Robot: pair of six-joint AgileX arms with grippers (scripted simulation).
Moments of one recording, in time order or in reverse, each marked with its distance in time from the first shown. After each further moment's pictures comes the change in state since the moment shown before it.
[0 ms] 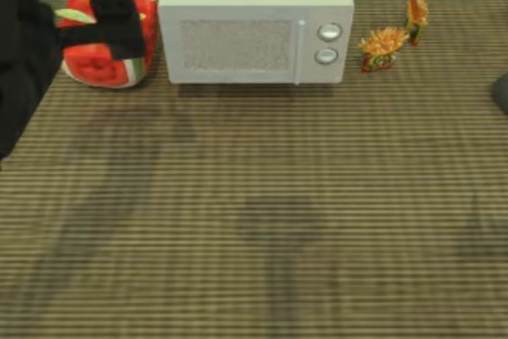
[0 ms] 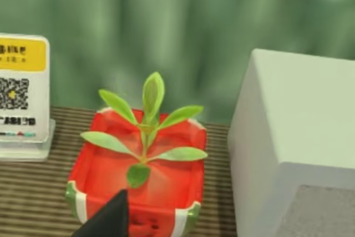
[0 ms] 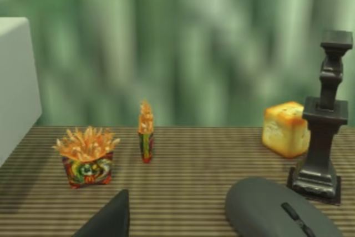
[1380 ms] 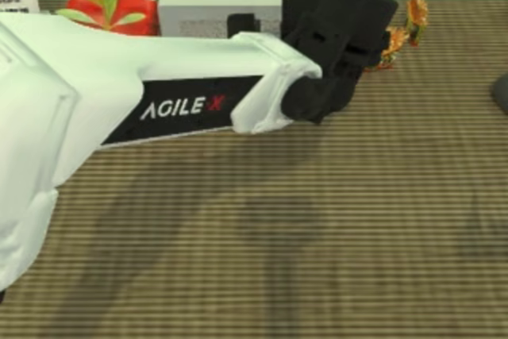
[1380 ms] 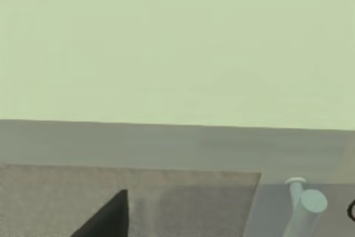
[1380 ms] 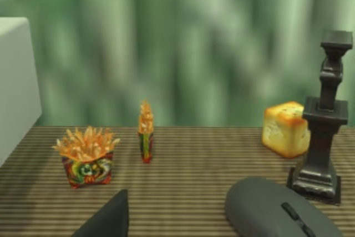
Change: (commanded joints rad) left arm -0.332 1.041 0.730 0.016 -0.298 -0.168; right arm 0.000 0.000 0.000 0.000 0.000 0.000
